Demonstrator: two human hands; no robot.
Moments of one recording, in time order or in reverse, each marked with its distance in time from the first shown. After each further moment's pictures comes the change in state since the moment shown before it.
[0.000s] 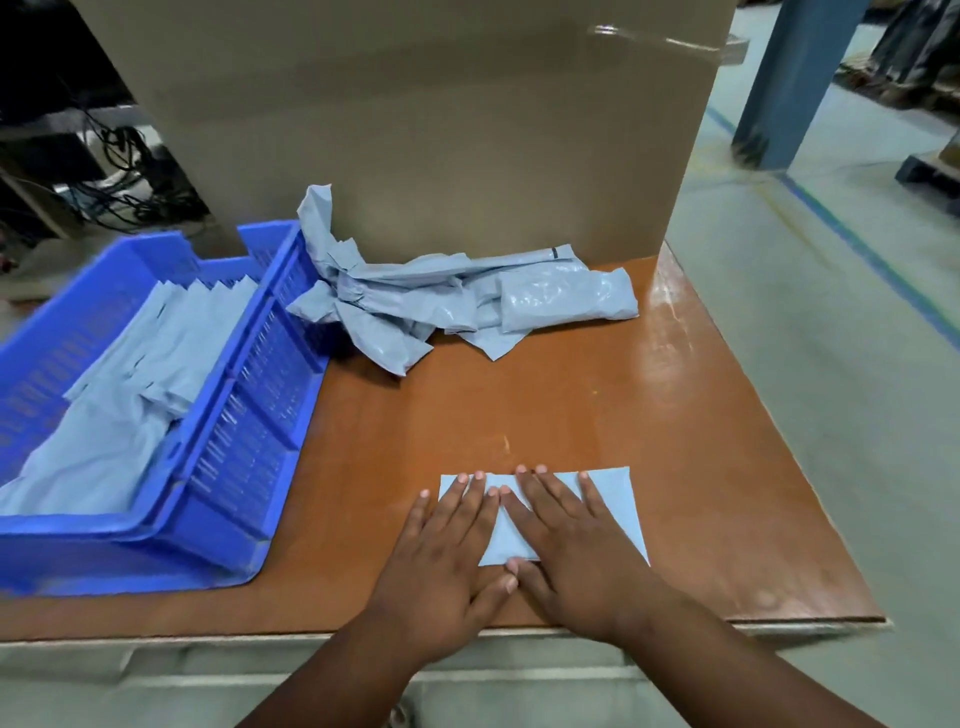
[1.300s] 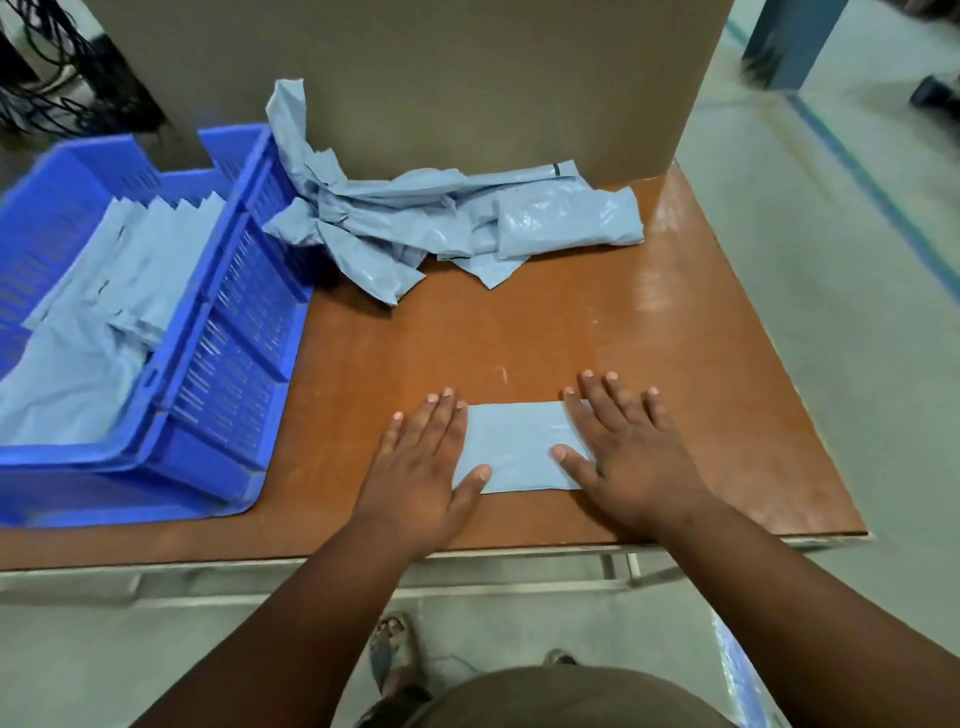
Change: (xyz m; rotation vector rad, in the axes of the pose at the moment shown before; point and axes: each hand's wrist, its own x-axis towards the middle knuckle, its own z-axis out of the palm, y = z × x) left_hand 0.006 -0.024 0.005 -0.037 -0.054 -0.168; right_hand -0.010 0.041 -0.015 -0.068 -0.091 0.301
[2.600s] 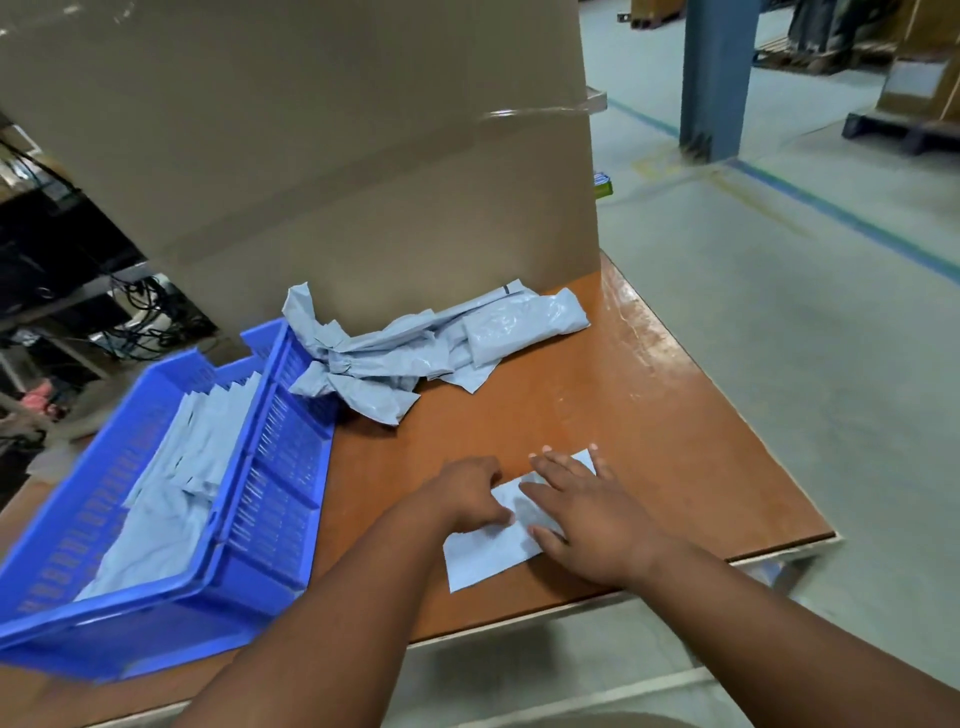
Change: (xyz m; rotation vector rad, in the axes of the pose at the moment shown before) left_hand 0.095 0.053 -0.093 -0.061 -0.365 -0.020; right_hand -0.019 -0.014 -0.028 0.185 0.187 -0.206
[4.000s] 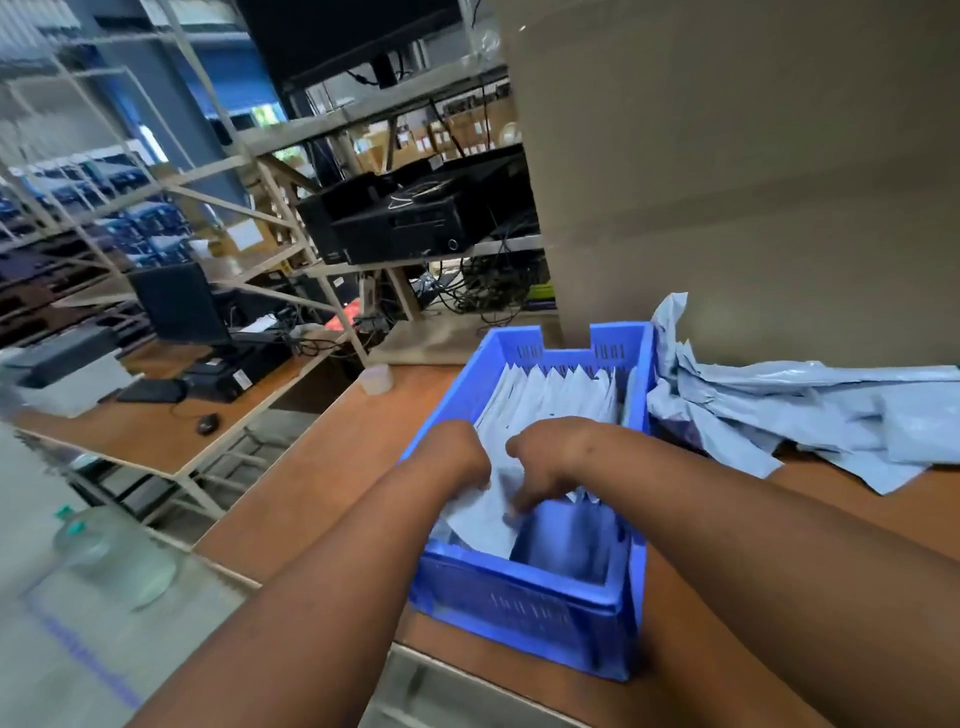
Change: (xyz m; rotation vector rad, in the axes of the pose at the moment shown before) left_hand -0.198 -0.383 -0.130 -0.196 0.270 -0.761; right_hand 0.341 -0.415 -0.059 -0.193 -0.504 -0.355
